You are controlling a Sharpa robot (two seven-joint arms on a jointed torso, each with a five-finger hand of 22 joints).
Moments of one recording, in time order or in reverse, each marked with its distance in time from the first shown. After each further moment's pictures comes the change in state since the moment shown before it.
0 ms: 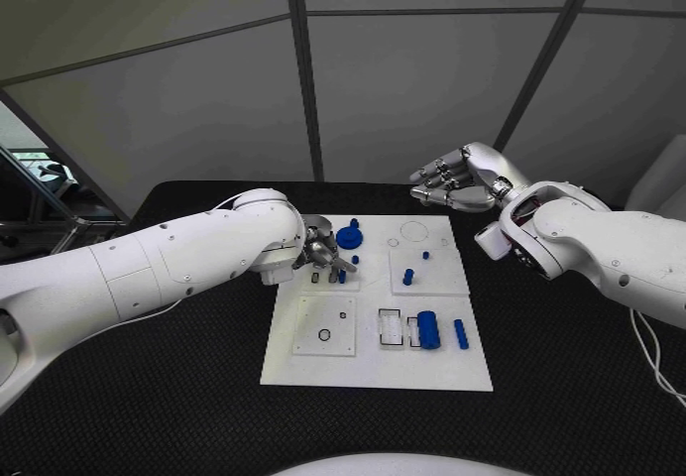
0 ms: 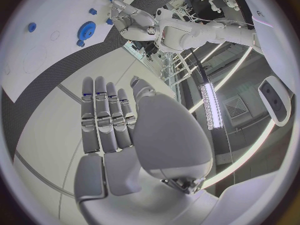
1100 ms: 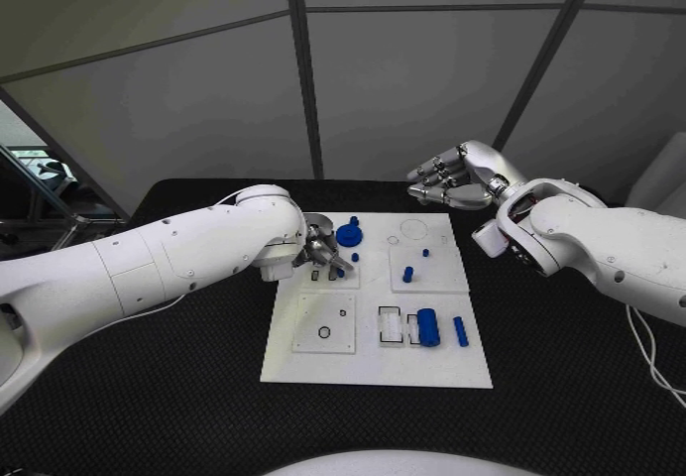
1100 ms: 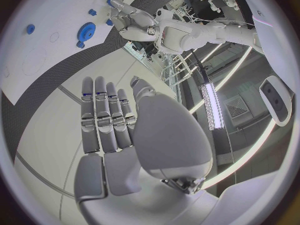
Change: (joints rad) left arm 0.002 0.011 0.002 -0.017 -0.001 0.042 -0.001; left_hand 0.098 0.056 0.103 -0.051 0.000 -0.013 -0.013 0.008 0.028 0.015 -0.008 0.019 0.023 0.000 -0.007 0.000 0.000 0.000 0.007 -0.007 0.008 0.009; right arm 0.000 0.013 0.000 -0.011 0.000 0.009 -0.008; right_hand 0.000 0.000 0.000 0.000 0.000 -0.004 0.004 0.000 -0.001 0.000 0.000 0.000 -0.001 0.000 0.000 0.000 -0.005 0.000 0.003 0.003 -0.004 -0.004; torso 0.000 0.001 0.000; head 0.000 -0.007
